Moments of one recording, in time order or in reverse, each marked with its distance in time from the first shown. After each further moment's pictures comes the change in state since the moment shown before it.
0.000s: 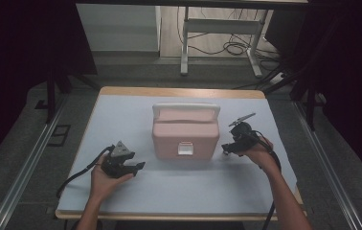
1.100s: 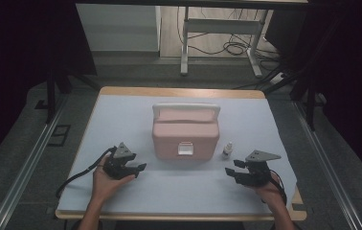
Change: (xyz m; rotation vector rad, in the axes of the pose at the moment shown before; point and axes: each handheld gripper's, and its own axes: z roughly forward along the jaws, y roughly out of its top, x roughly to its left) left arm -0.005 -0.002 0.006 0.014 -0.002 0.001; right arm 0.030 -0.111 -0.005 -0.337 0.155 0.031
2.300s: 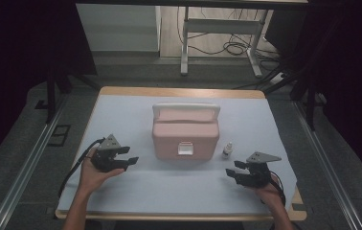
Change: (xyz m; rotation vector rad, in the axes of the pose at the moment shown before) left arm 0.033 0.017 -0.038 -0.048 -0.101 0.059; right arm -0.007 -0.010 0.005 -0.017 0.006 0.013
